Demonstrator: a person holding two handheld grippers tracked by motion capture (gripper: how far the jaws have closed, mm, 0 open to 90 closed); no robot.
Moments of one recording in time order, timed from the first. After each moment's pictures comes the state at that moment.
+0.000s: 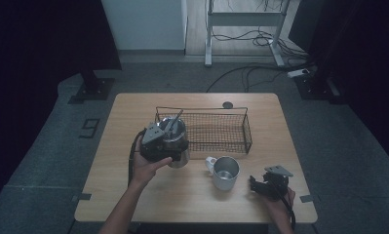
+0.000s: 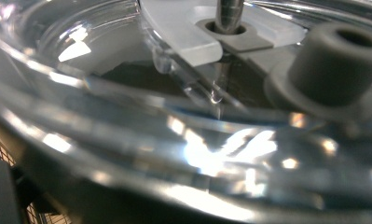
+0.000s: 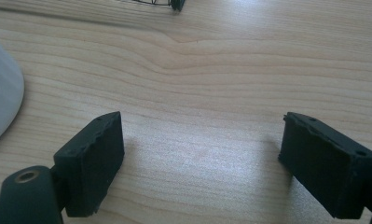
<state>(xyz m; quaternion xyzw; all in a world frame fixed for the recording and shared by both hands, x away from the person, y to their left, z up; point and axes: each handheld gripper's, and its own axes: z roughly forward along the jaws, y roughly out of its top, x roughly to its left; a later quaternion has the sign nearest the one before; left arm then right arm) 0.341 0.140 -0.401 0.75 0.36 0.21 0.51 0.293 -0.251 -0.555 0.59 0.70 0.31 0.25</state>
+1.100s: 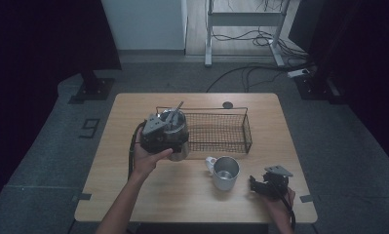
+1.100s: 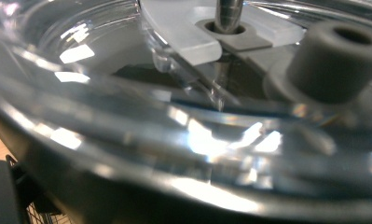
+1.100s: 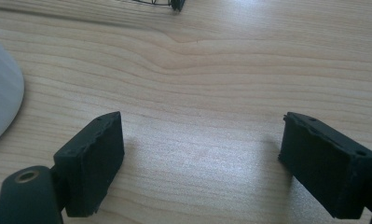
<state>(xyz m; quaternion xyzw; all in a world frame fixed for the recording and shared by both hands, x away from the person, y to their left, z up) 0.357 0.138 -0.386 0.75 0.36 0.21 0.51 0.293 -0.251 -0.555 0.59 0.70 0.31 0.25</state>
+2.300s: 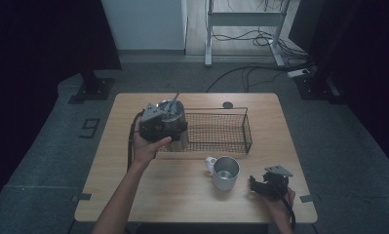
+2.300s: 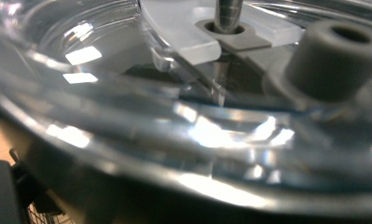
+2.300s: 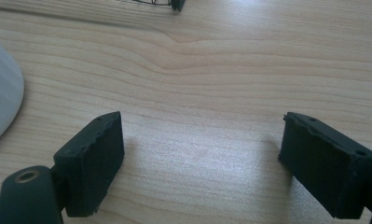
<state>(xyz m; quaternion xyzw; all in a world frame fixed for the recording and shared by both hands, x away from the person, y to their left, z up) 0.385 0.143 -0.374 0.74 0.38 0.21 0.52 0.293 -0.251 -0.555 0.59 0.70 0.31 0.26</state>
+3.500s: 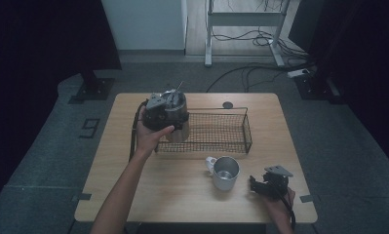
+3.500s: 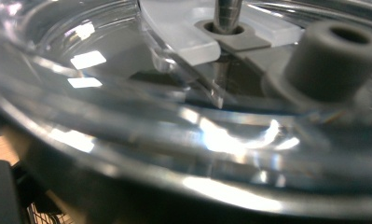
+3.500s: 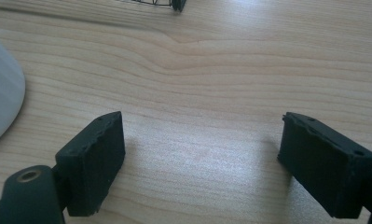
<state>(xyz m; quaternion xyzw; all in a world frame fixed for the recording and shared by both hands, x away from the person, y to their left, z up) 0.418 0.133 -0.369 0.74 0.38 0.21 0.50 0.293 -0.251 -0.555 0.58 0.70 0.31 0.26</state>
